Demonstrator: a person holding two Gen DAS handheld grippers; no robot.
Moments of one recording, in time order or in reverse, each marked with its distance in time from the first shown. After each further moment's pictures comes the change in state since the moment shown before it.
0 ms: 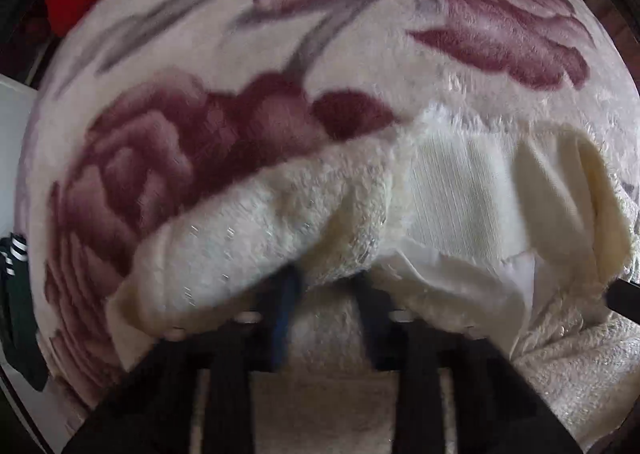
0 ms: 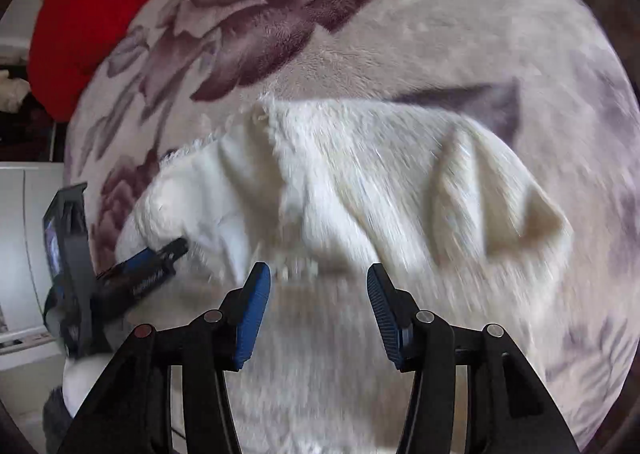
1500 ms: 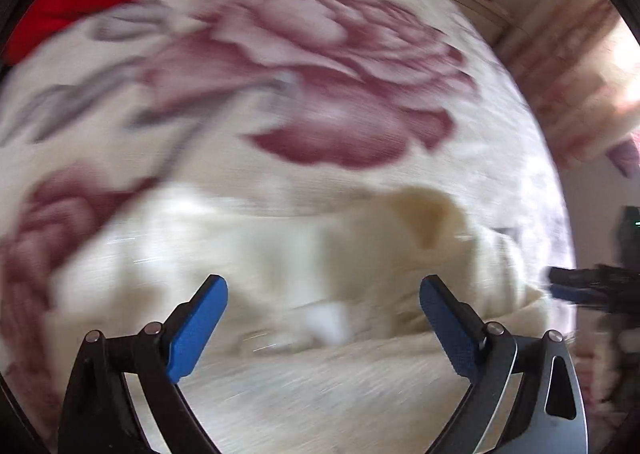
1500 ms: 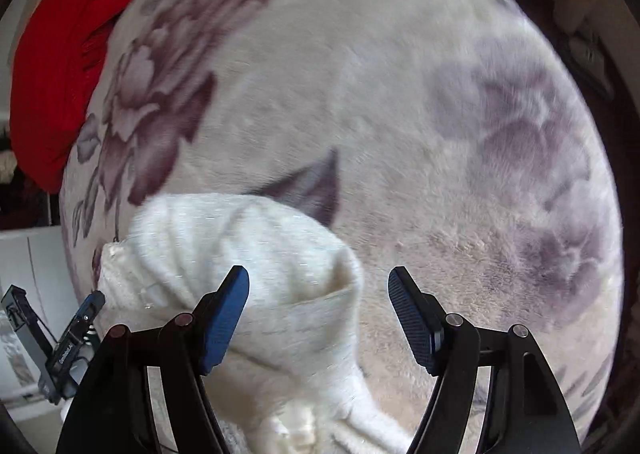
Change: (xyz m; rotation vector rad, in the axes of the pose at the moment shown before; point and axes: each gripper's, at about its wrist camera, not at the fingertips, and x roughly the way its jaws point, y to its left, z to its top) left arm -0.053 -0.066 0.023 0.043 -0.133 -0.375; right arm -0.044 -0.177 0.021 0.223 -0.072 0.125
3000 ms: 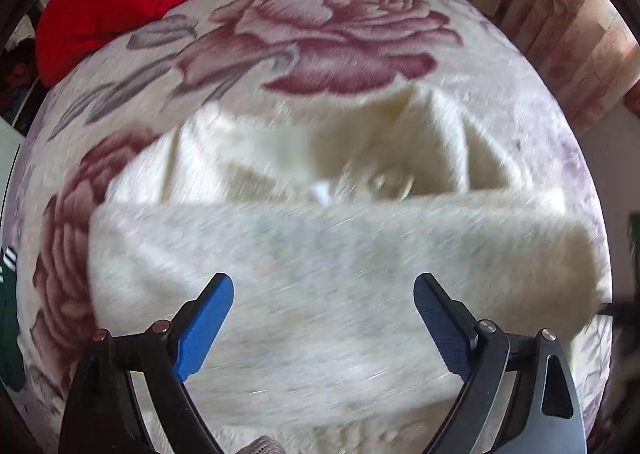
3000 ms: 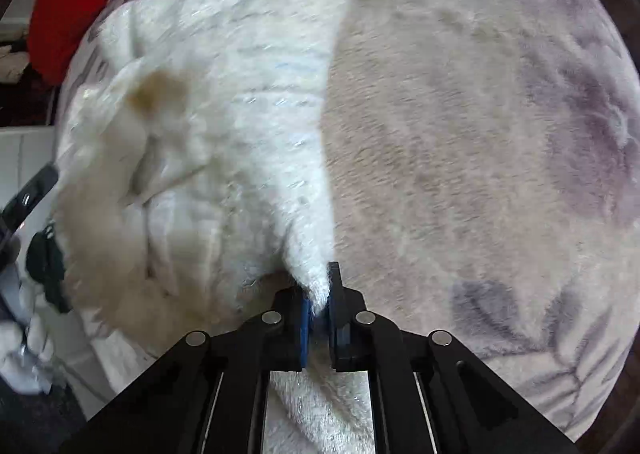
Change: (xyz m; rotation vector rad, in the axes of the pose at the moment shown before) left arm -0.041 -0.035 -0.100 0.067 -0.036 0.238; right arm 0.025 -0.052 -0.118 -0.086 0.084 -0.077
